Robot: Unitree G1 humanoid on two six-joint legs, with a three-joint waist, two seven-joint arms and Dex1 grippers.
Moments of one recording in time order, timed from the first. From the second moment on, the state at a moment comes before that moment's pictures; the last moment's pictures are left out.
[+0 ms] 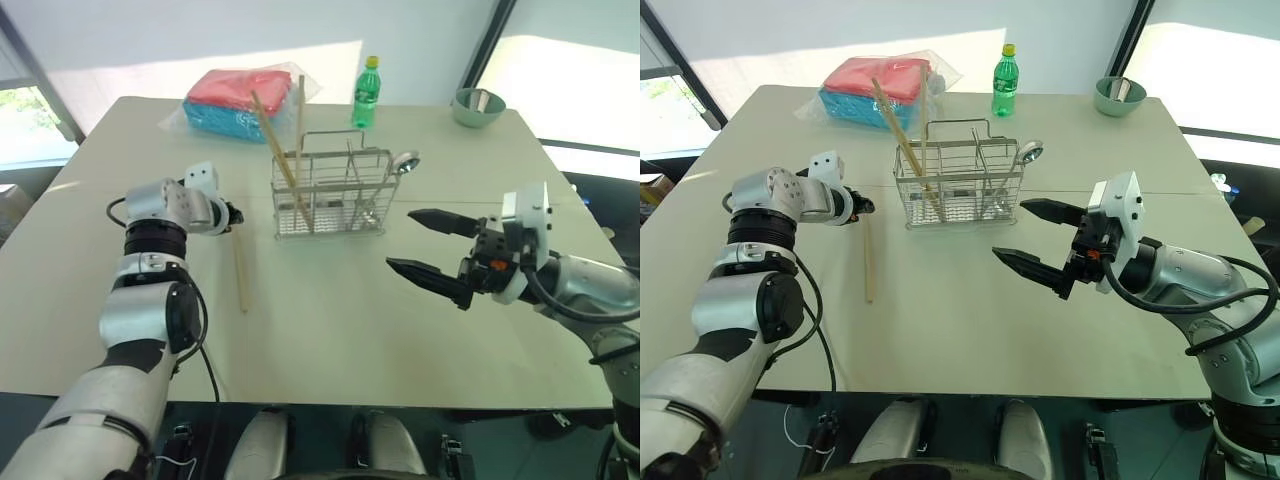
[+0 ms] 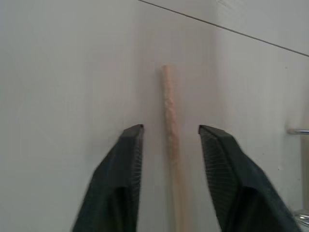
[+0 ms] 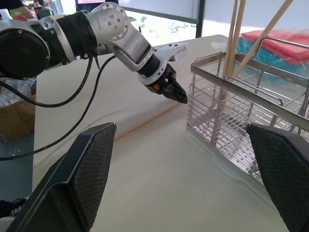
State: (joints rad) left arm -1.11 0.35 0.29 0.87 -0.31 1.09 0.03; right arm -0.18 -0.79 -0.25 -0.59 0.88 0.67 0.74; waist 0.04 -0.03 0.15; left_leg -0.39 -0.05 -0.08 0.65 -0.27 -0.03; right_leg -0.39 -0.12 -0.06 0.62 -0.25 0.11
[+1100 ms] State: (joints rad) left arm -1.24 0.32 0.32 0.27 -0.47 0.43 -0.18; right arm -0.25 -0.81 -0.25 -0.55 0.92 0.73 0.74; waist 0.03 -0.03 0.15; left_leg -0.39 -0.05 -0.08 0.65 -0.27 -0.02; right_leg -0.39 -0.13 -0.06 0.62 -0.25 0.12
